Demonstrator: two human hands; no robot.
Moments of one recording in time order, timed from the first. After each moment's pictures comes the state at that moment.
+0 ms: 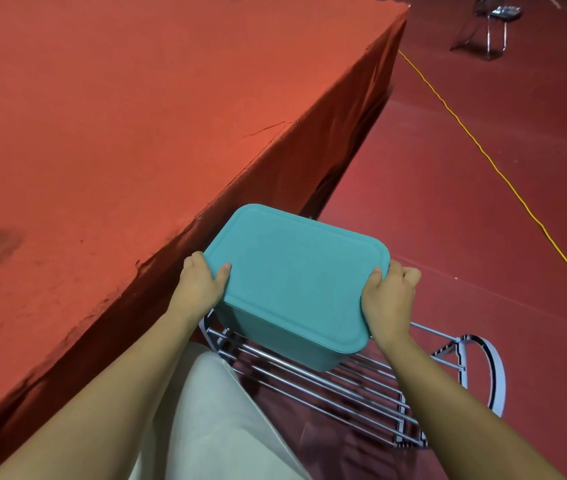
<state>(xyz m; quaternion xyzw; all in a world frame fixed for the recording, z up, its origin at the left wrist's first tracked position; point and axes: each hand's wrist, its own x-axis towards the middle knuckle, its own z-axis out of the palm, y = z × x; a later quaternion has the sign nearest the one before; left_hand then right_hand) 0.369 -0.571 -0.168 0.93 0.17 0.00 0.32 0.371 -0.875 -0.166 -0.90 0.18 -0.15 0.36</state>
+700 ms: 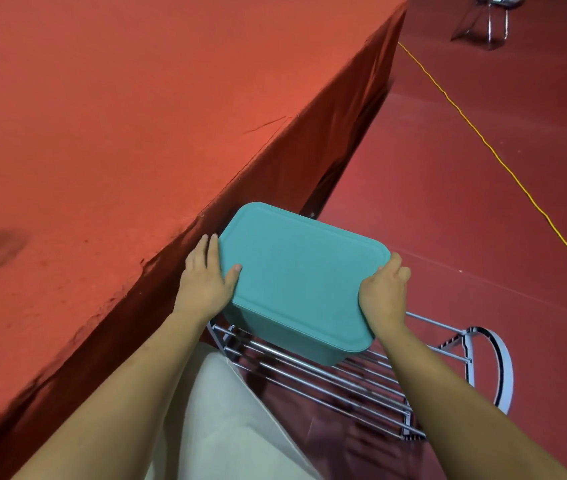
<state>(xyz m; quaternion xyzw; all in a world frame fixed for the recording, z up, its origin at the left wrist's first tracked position) 0.365 -0.570 -0.177 0.97 0.08 0.03 0.21 0.378 -0.868 -0.180 -0.91 0.19 -0.10 0.35</state>
